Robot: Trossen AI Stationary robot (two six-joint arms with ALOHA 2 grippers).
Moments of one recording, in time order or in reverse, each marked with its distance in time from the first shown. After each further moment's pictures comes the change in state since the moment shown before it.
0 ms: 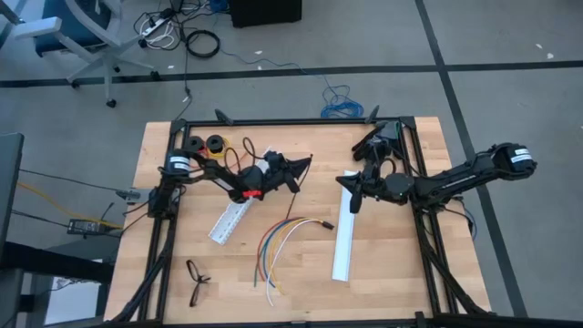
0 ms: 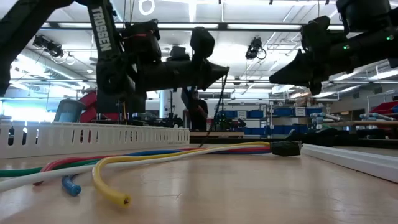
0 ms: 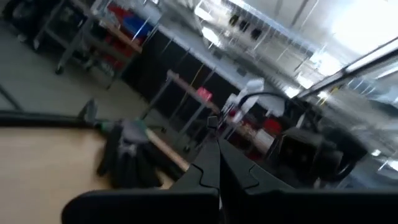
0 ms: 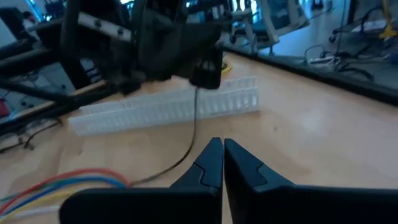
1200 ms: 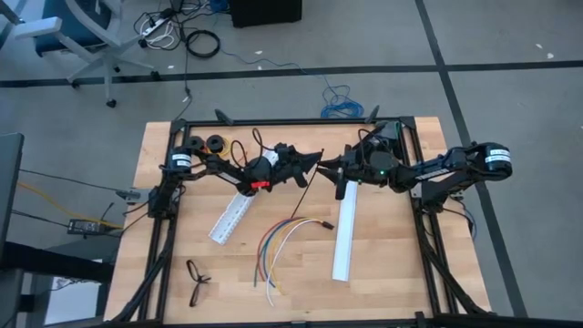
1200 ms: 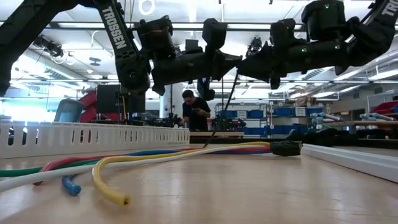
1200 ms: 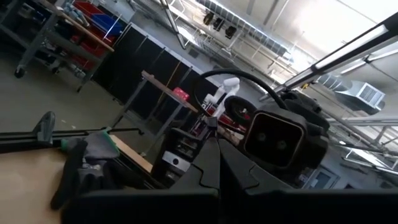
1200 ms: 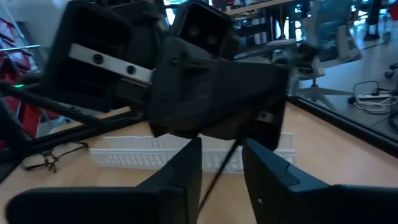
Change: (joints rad) left arm 0.048 0.006 0.137 -0.087 0.137 0.005; right arm -0.276 0.308 0.162 0.284 -0.428 -0.112
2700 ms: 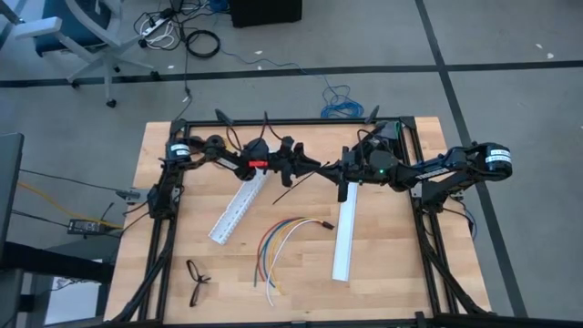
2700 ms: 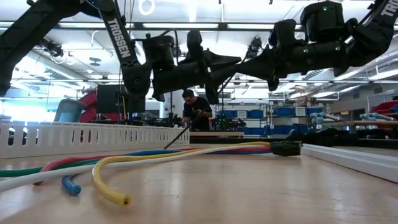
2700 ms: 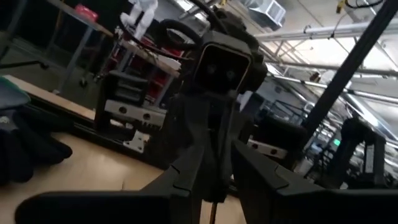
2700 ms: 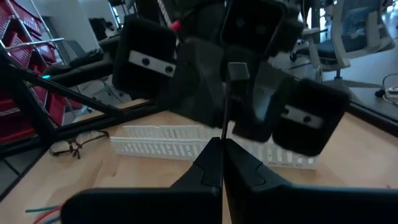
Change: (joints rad) left arm 0.174 -0.007 0.000 -0.077 0.708 -0.049; right arm -0.015 0.000 0.000 -0.026 -0.110 0.017
